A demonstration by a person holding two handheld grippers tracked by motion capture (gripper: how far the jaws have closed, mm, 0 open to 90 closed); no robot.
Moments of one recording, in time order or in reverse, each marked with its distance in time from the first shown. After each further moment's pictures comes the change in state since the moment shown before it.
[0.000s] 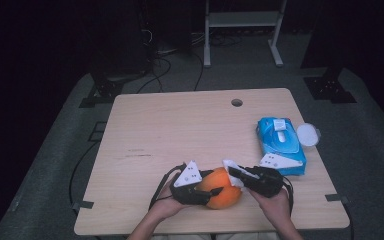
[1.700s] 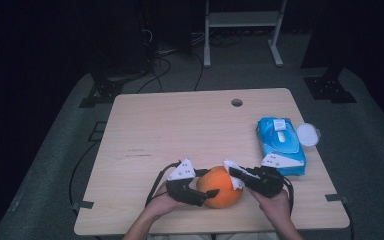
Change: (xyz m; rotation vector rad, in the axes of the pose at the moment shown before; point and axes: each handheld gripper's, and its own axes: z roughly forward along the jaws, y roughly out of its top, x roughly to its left) left arm 0.015 -0.010 -0.004 0.000 -0.066 -0.081; right arm 0.003 -0.002 0.001 -0.009 0.042 0.036
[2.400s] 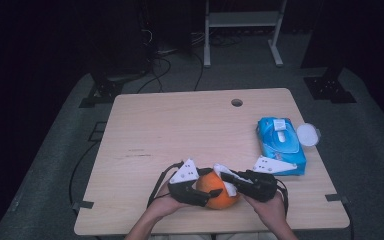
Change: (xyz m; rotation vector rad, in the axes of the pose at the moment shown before) left arm -0.008 0.013 -0.005 -0.039 -0.009 0.019; right arm 0.017 0.003 0.006 0.013 0.041 -0.081
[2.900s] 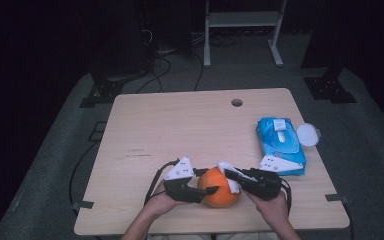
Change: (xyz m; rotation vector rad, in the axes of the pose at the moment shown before) left arm 0.004 0.001 -0.007 0.016 -0.002 -0.002; right arm -0.007 0.000 -0.008 -0.040 -0.015 0.016
